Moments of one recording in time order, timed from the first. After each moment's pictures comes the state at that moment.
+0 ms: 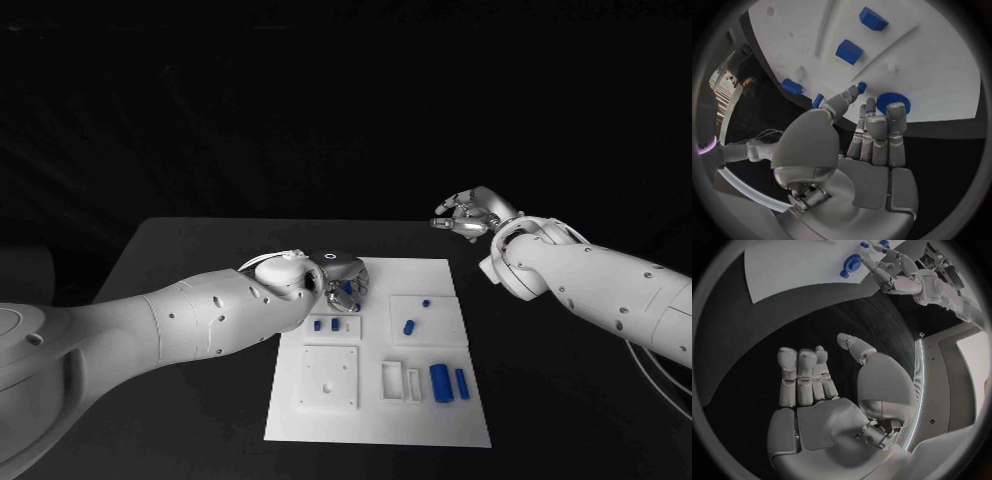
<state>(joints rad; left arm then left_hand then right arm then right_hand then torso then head) 1.24 -0.46 -0.17 1.10 -1.57 -0.19 0.00 1.17 -0.18 0.59 -0.26 0.05 0.88 0.12 0.21 0.57 1.18 0.06 0.12 0.21 1.28 -0.05 1.39 0.49 0.05 1.06 -0.14 0.92 1.31 1.25 -0.59 0.00 1.04 -1.02 -0.46 -0.03 0.97 -0.23 0.59 -0.13 0.46 0.85 0.14 0.27 0.46 1.03 0.04 1.13 0.93 1.27 -0.08 1.12 0.95 0.16 1.08 -0.07 1.37 0.63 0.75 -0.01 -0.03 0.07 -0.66</state>
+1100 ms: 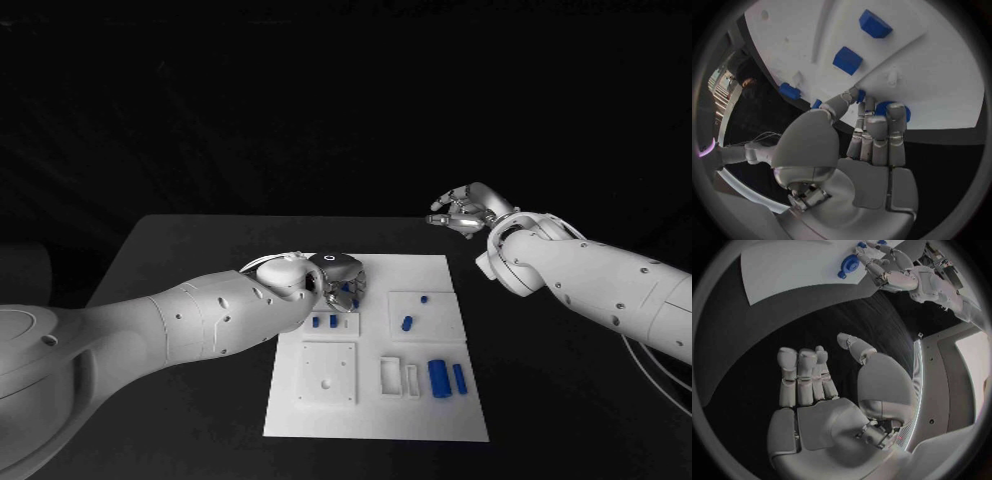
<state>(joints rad) 1.22 -0.43 -0.18 1.05 -1.57 -0.19 0.01 1.16 -0.14 0.59 -0.26 0.05 0.95 0.13 0.24 0.57 1.21 0.06 0.11 0.22 1.28 -0.05 1.39 0.48 0.05 1.05 -0.15 0.92 1.31 1.25 -0.59 0.00 1.05 -1.03 -0.46 -0.03 0.97 -0.23 0.59 -0.14 0.46 0.85 0.14 0.27 0.46 1.03 0.04 1.13 0.93 1.27 -0.08 1.12 0.95 0.16 1.08 -0.07 1.37 0.63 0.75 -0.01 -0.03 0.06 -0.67</state>
